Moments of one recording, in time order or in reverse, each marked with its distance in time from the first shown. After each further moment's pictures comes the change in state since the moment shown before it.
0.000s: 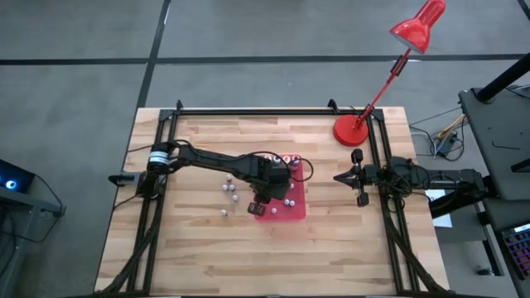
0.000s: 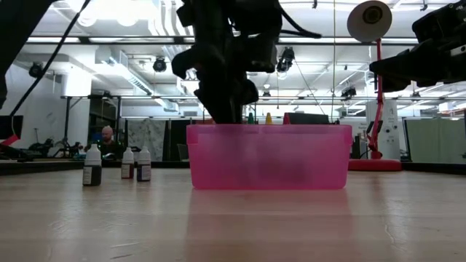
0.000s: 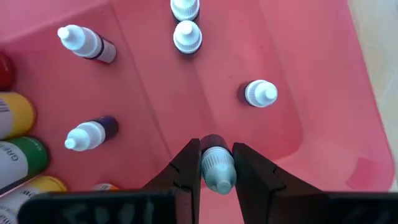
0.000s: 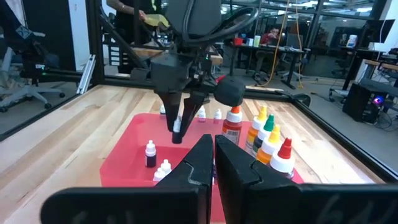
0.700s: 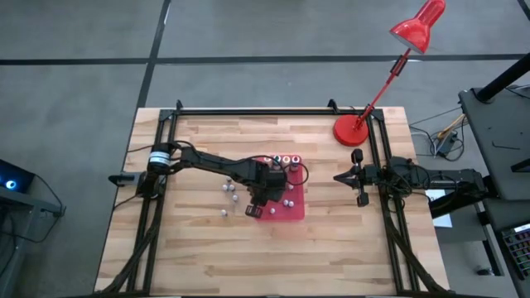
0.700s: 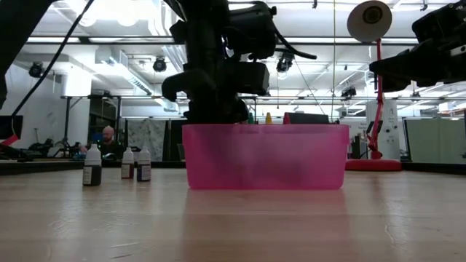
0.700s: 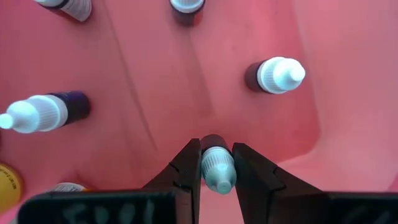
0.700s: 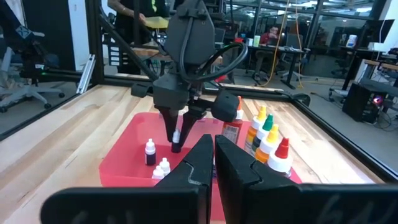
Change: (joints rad) left arm -0.002 -0.001 -0.116 0.082 -0.002 -0.059; right arm 0.000 0.000 0.000 0.000 0.000 -0.002
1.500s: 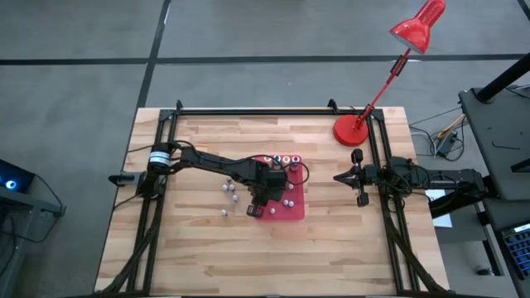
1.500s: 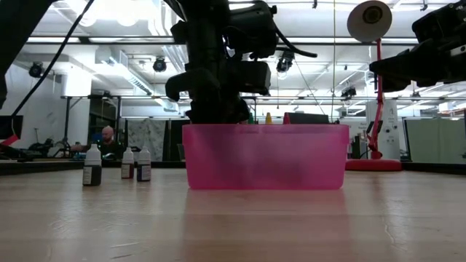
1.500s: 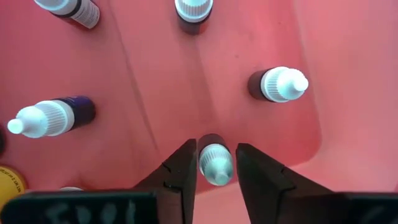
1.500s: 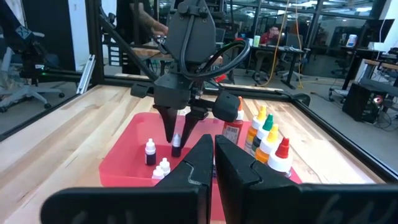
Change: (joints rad) left arm 0.000 0.000 0.002 0.016 0.001 -0.013; right arm 0.000 0.000 0.000 0.000 0.000 0.003
